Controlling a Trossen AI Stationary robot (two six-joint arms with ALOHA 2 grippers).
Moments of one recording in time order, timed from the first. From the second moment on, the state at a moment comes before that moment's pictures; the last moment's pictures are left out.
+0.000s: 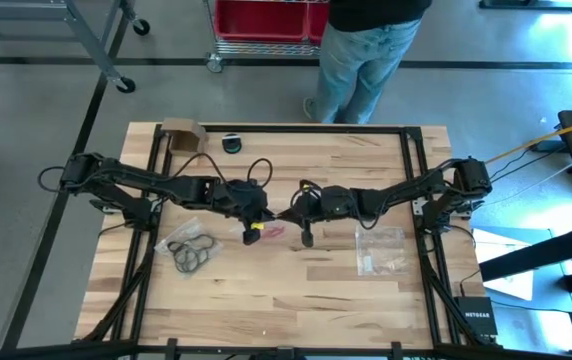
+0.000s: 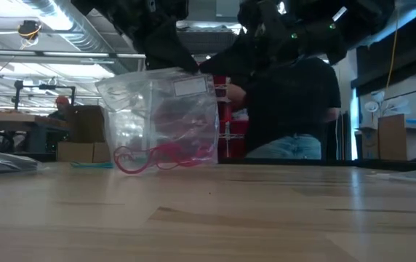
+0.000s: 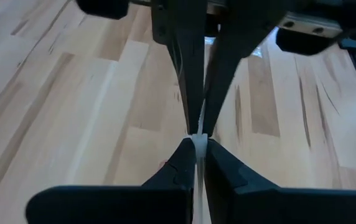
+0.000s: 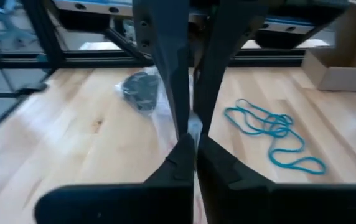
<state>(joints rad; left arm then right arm) -0.05 1.40 0.92 -0.15 -0.07 -0.20 0.06 1.66 0.79 0.59 -0.02 0.04</state>
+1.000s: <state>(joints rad) -0.09 1.40 0.92 -0.28 -0.08 -0.07 -0.03 1.66 0.79 0.57 -0.25 0.21</state>
